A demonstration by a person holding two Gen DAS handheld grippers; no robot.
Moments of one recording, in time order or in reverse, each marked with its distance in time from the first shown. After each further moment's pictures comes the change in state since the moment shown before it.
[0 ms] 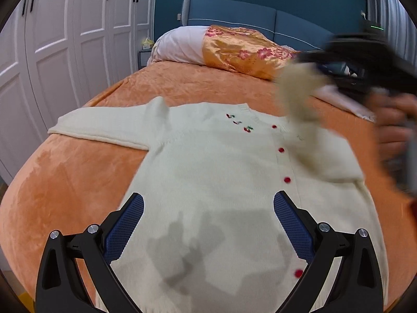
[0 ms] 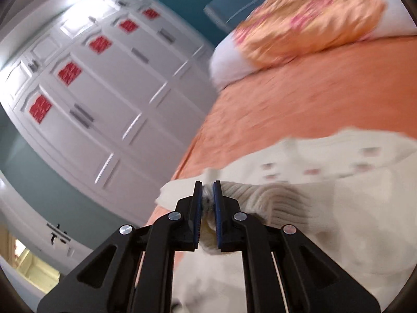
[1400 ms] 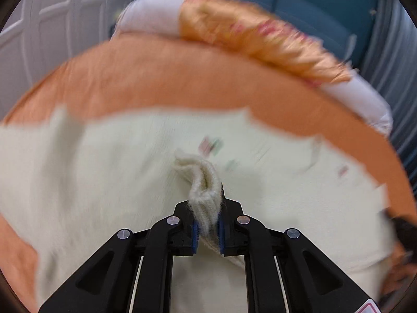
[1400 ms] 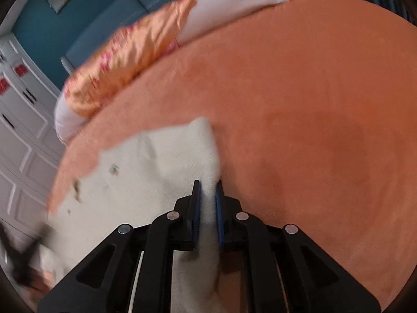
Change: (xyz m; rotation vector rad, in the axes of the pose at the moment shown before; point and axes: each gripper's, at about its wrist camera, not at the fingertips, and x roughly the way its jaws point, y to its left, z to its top) left arm 0.229 -0.026 0.092 -0.034 0.136 -0.097; right arm -0.159 -0.253 -0.051 0.323 -0.347 -0.690
